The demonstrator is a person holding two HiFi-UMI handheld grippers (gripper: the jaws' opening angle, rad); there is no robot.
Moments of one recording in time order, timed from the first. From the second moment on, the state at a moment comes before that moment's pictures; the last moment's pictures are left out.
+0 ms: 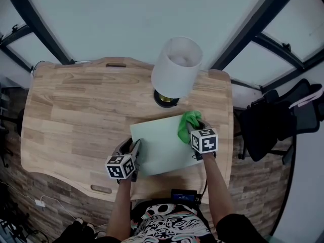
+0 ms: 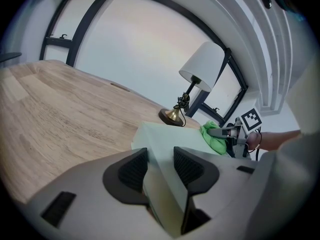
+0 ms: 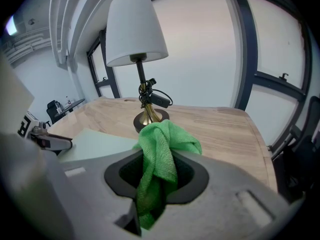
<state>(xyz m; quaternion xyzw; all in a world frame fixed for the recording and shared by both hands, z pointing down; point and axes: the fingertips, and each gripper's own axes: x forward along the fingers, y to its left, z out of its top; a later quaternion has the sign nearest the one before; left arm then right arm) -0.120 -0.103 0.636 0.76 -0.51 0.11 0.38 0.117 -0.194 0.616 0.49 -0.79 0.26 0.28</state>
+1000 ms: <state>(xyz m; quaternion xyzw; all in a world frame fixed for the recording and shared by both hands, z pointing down) -0.120 -0.103 0.637 0.76 -0.51 0.11 0.38 0.091 -0.184 0.617 0.46 -0.80 0.24 0.31</state>
